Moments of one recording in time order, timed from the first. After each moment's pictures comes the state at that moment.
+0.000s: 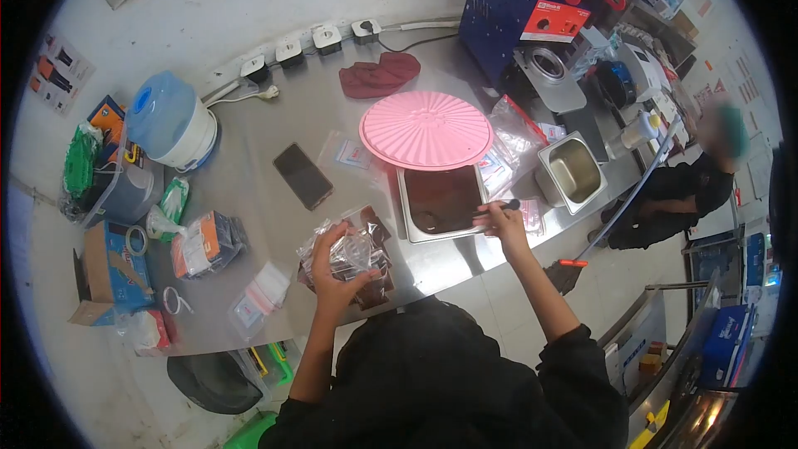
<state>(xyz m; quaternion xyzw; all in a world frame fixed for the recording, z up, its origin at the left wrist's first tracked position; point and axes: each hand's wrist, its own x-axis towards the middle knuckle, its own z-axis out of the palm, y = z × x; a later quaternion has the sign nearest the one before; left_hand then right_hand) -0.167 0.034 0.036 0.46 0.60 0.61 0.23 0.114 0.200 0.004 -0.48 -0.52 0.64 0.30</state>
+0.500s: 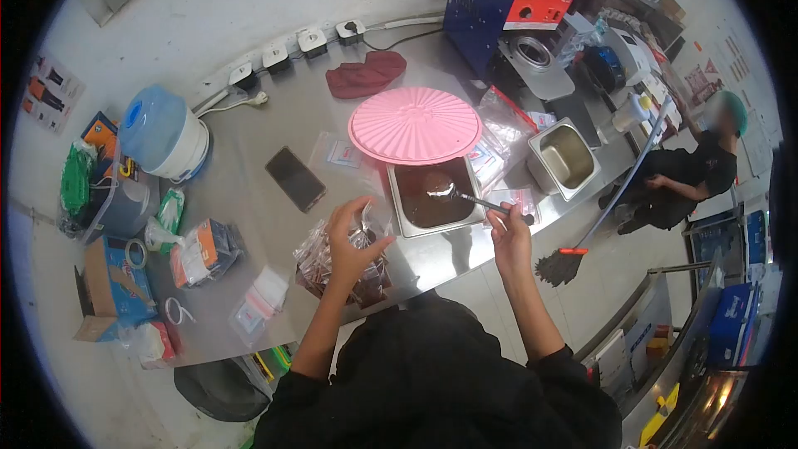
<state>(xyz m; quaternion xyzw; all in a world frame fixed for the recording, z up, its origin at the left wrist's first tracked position) -0.156 0.086 0.031 0.54 0.59 0.56 0.20 0.112 0.152 0.027 -0.45 -0.22 0.67 0.54</state>
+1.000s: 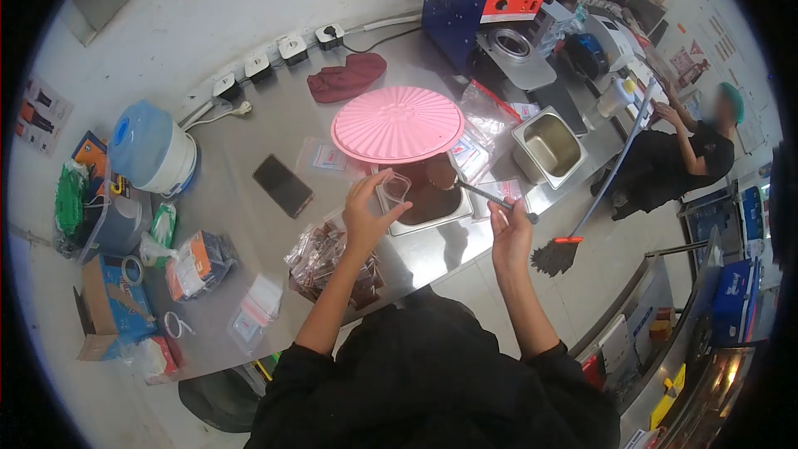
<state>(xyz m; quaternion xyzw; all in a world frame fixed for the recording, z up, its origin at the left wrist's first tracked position) -0.129 0.143 0.020 0.61 0.57 0.53 0.18 0.117 0.146 0.035 -0.42 -0.16 0.61 0.65</state>
